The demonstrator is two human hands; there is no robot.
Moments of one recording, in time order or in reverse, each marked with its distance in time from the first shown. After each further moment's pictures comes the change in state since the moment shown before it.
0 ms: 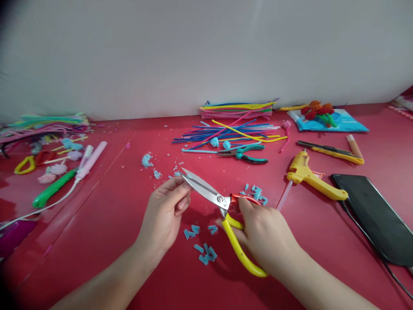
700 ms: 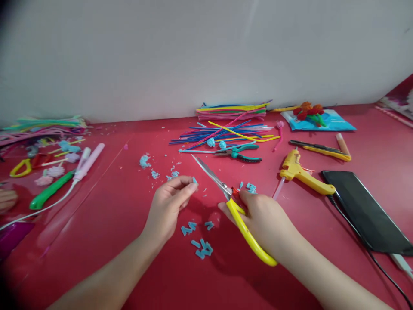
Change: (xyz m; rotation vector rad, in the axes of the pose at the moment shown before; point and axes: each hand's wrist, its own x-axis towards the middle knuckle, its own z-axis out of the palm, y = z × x) left_hand 0.004 -0.007 -0.003 0.347 -0.073 0.078; right_hand 0.010 0.003 -0.021 0.308 -0.222 0.267
